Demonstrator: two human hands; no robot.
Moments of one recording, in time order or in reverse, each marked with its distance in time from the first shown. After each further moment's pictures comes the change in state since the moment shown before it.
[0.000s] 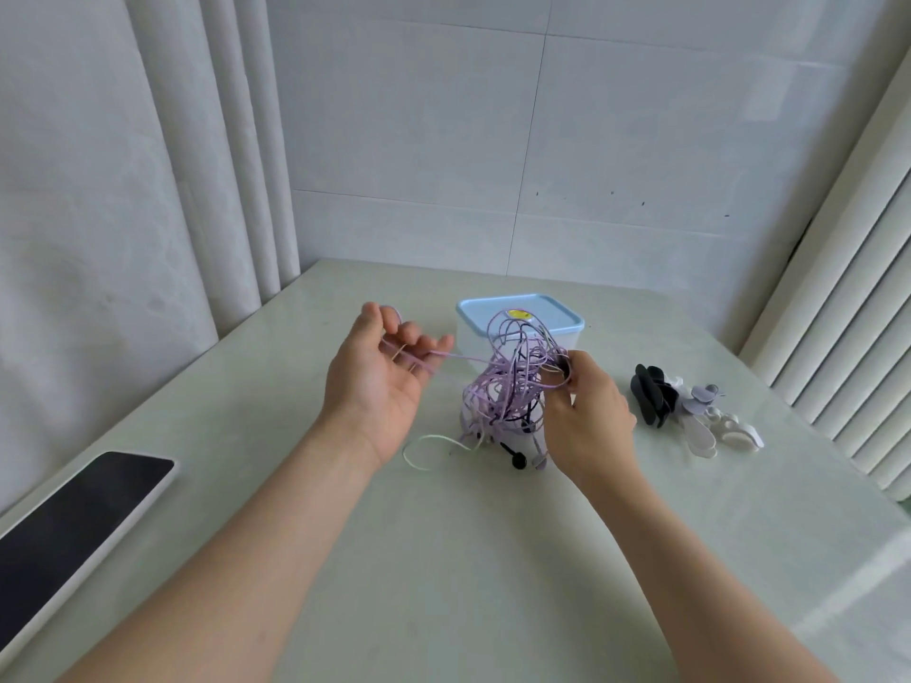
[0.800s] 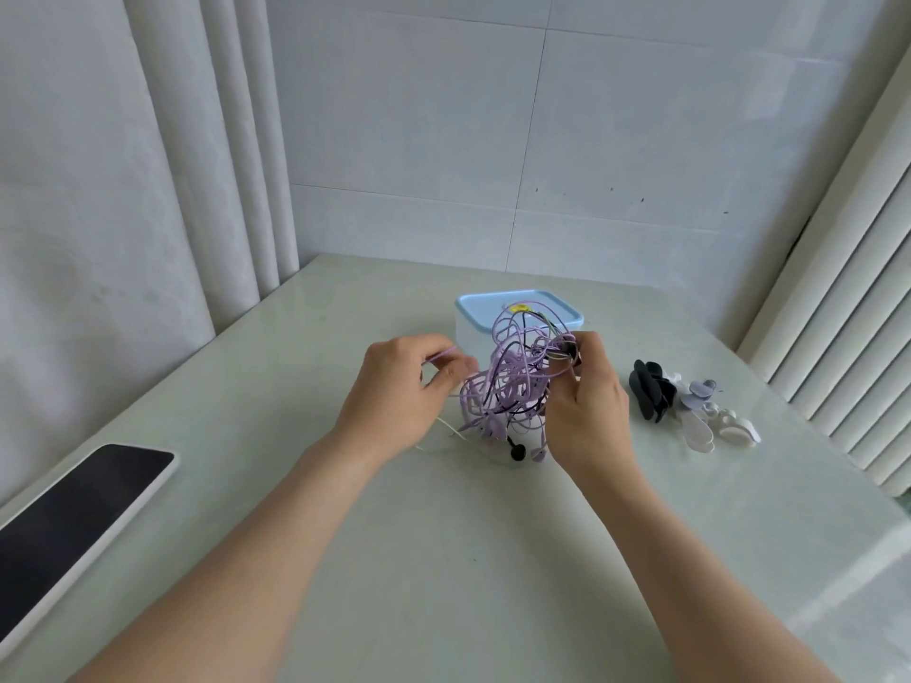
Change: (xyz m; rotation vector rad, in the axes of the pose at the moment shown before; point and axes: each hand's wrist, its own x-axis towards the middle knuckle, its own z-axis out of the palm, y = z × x) left_hand 0.002 -0.013 -0.026 1.511 -0.309 0.668; right_hand -0.001 0.004 0.004 0.217 0.076 -0.159
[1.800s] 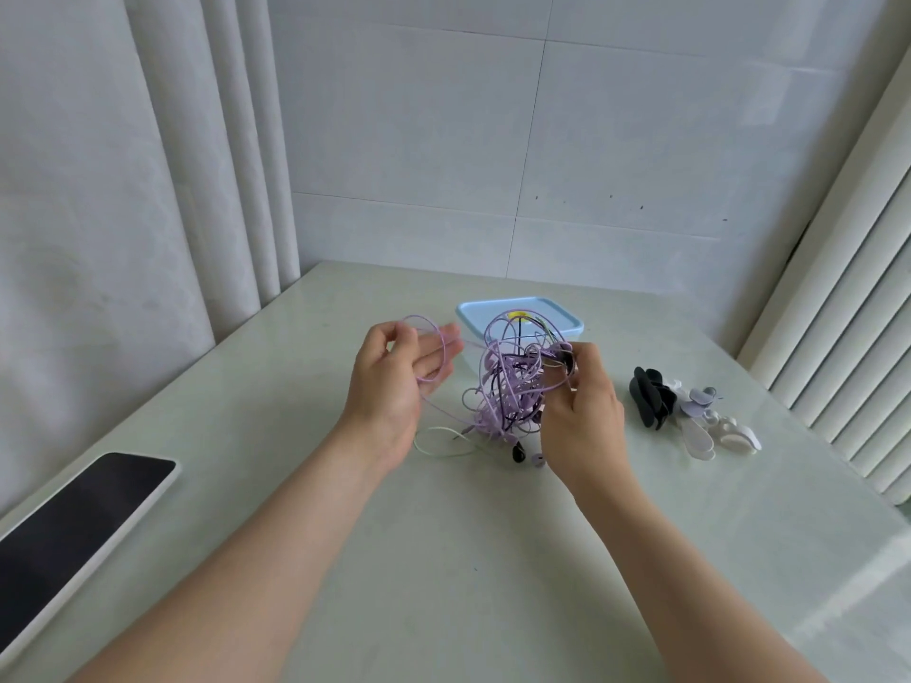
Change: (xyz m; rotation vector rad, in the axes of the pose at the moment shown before) left_hand 0.009 0.019 0.007 -1.084 0.235 -0.595; right_hand -0.001 -0.001 0.005 0.014 0.021 0.056
